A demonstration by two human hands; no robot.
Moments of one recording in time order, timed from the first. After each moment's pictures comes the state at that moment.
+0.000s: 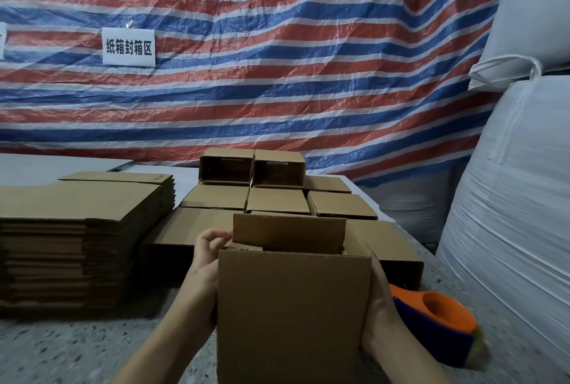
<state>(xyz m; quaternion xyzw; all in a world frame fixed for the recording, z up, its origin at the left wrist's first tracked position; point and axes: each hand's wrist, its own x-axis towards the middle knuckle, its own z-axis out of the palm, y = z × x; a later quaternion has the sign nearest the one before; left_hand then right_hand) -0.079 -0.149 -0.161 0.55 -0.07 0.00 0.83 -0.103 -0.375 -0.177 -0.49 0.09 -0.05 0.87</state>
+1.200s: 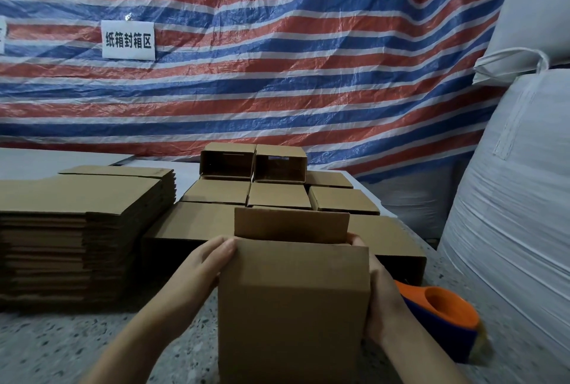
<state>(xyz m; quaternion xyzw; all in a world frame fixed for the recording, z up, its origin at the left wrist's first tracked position) -0.062 -0.119 -0.174 0.70 -0.24 -0.03 0.68 -0.097 -0.382 -0.176 -0.57 -0.01 -0.01 0.82</state>
